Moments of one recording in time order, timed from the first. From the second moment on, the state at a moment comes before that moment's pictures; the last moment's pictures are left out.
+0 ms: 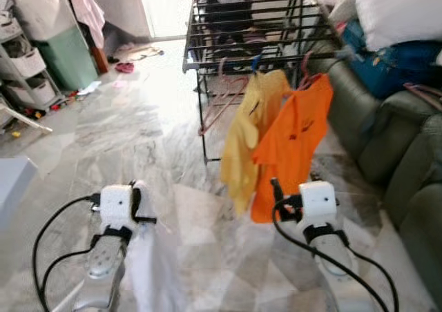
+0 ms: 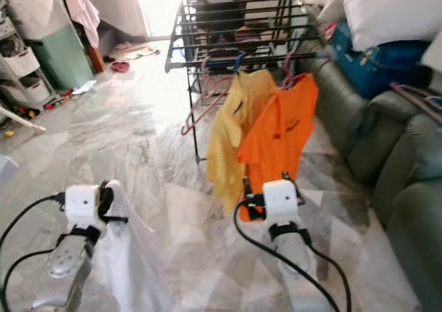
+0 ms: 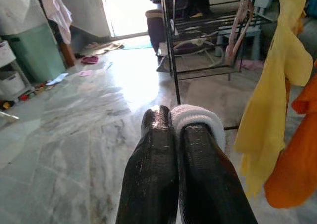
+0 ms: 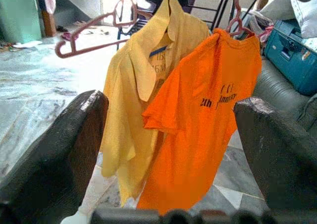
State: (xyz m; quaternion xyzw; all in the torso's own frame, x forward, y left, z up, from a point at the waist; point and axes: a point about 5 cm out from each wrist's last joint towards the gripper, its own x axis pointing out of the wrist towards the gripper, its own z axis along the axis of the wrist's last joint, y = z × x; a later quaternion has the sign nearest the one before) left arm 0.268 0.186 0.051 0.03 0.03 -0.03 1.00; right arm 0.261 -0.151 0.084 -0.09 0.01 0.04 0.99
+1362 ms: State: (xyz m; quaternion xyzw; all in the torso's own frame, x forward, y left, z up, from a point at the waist) left arm 0.267 0.186 0.039 0.07 0.06 0.03 0.99; right arm 0.276 -0.134 0.084 -0.08 0.01 0.08 0.99
